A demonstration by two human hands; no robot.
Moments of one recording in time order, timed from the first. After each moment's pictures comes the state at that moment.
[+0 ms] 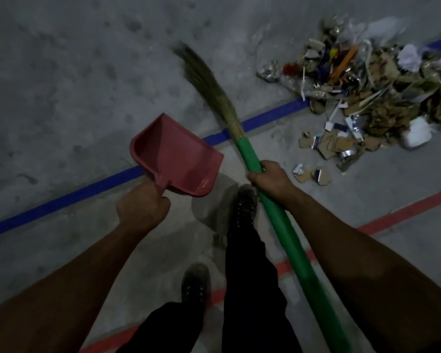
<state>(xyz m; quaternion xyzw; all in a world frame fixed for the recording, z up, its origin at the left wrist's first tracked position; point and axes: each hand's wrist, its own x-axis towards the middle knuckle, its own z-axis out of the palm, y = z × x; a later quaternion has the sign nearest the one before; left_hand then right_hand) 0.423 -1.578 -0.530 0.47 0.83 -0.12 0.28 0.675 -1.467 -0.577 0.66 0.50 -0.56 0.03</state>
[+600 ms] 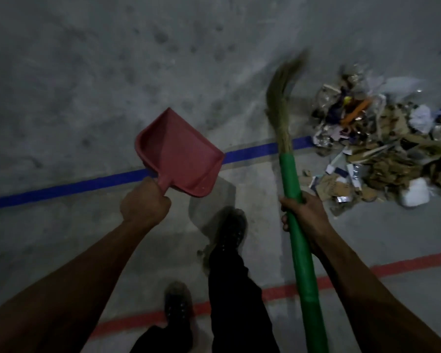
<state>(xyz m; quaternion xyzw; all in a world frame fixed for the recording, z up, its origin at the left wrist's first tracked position) 0.443 -1.509 -0.514 0.35 0.89 -0.09 0.29 0.737 -1.402 -0.521 0.68 0.30 -0.66 -0.11</state>
